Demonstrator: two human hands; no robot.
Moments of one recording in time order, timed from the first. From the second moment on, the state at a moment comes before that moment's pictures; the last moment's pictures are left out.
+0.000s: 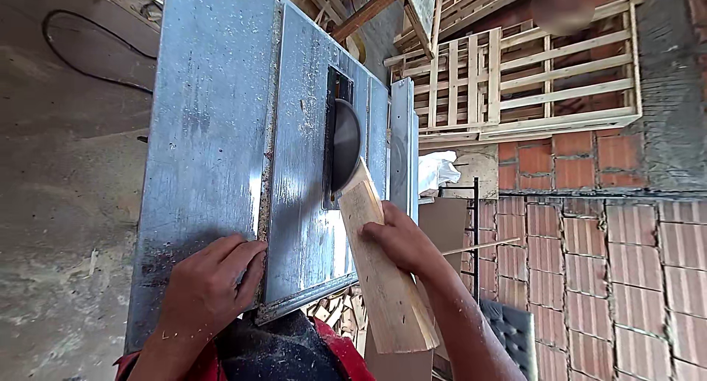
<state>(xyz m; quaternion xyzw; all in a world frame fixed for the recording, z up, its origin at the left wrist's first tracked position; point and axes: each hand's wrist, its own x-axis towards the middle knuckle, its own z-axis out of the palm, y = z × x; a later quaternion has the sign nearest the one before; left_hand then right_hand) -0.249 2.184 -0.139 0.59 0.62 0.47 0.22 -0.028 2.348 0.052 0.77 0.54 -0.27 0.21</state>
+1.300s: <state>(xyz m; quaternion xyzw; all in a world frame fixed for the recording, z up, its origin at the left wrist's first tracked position) -0.258 2.184 -0.141 0.53 0.61 0.53 0.25 -0.021 2.325 0.089 0.78 0.47 -0.41 0.09</state>
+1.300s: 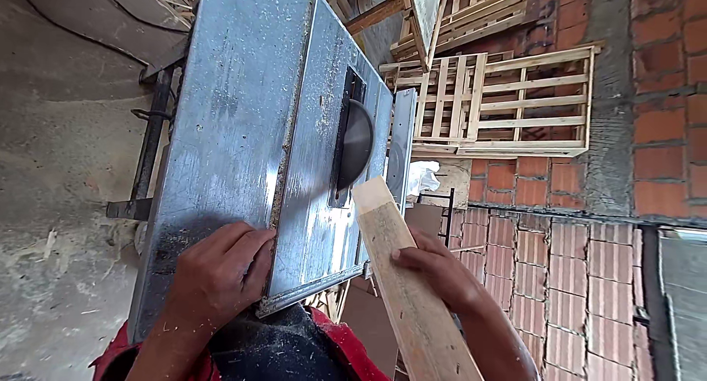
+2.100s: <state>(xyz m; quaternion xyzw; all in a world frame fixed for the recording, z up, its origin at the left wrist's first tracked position) -0.228 2.140 -0.107 0.54 0.49 0.50 0.47 0.021 2.262 0.017 0.33 0.61 -0.70 -0.18</state>
